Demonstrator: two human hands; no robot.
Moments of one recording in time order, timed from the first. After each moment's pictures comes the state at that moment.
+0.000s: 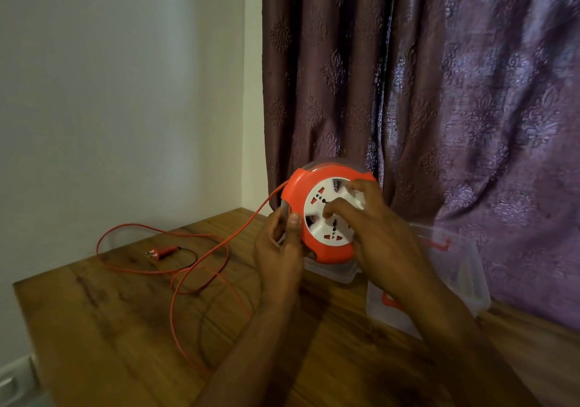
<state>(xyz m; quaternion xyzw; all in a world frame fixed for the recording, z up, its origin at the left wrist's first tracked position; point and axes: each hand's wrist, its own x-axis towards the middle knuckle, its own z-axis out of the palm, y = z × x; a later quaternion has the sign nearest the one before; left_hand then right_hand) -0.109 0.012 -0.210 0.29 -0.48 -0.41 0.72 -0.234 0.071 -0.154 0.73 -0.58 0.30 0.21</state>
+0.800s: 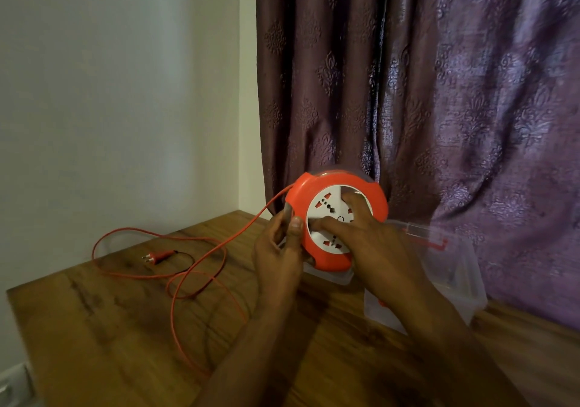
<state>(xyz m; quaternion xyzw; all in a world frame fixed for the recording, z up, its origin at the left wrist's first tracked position) -0.110 0.012 -0.209 0.31 -0.51 -0.40 0.69 -0.235 0.069 -0.163 0.73 -0.62 0.22 0.17</state>
